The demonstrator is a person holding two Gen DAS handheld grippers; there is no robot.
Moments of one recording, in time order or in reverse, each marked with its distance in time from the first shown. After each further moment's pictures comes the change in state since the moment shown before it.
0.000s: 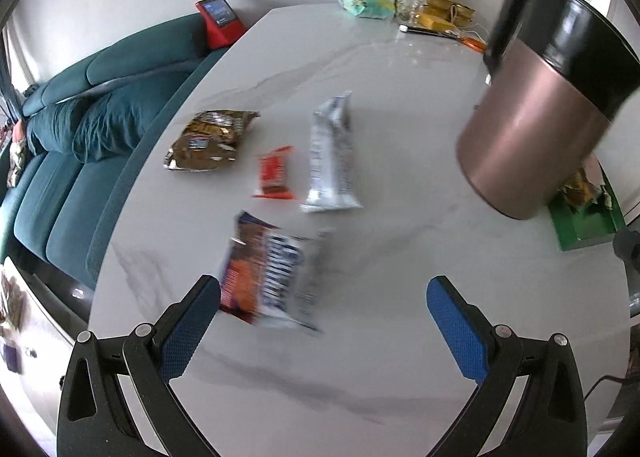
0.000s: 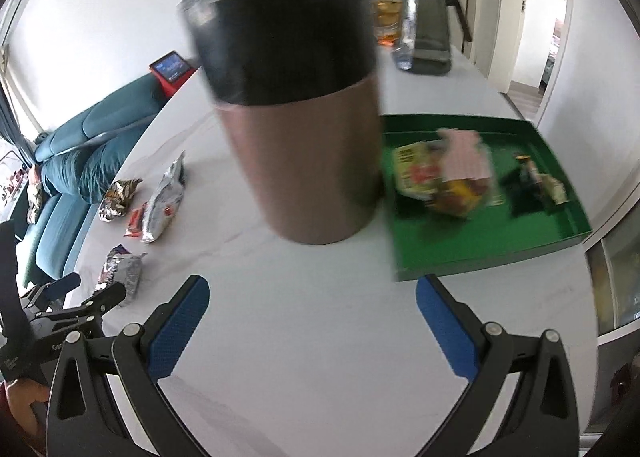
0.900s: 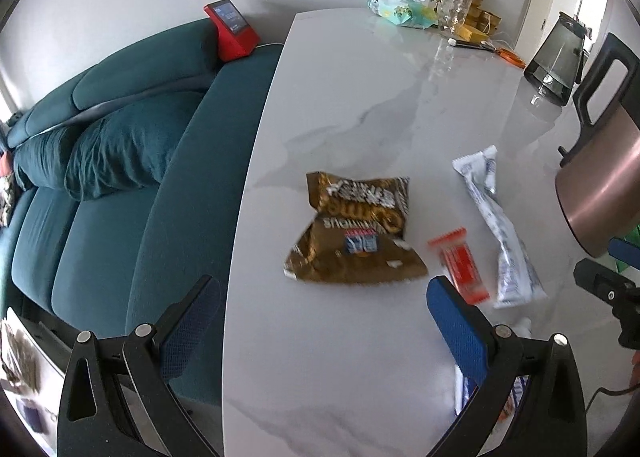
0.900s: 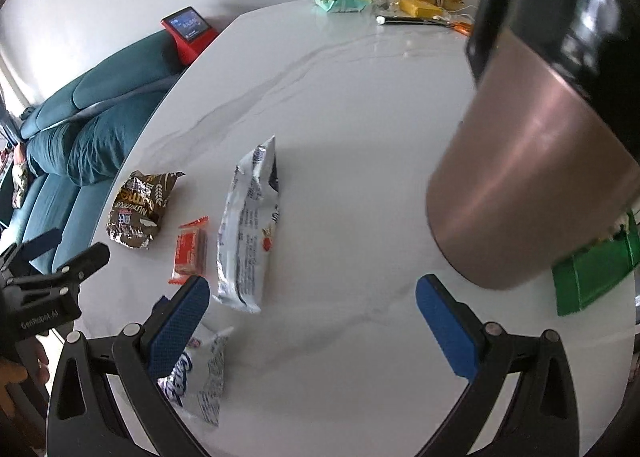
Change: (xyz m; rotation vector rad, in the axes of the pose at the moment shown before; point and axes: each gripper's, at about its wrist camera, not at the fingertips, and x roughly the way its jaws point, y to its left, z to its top) left arm 0.070 0.148 0.081 0.089 -0.008 -0.031; right arm 0.112 0.160 0.046 -0.044 0.107 -0.043
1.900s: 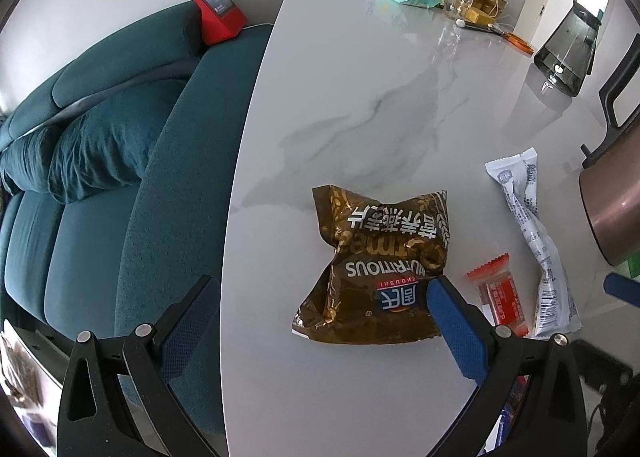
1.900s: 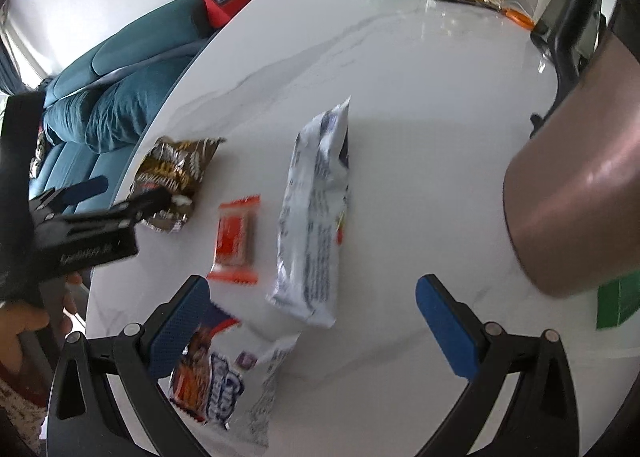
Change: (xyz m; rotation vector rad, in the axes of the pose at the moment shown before) left arm 0.041 0.006 0.020 0.022 0.067 -0.019; right arm 0.030 0.043 0.001 -0.057 0.104 0.070
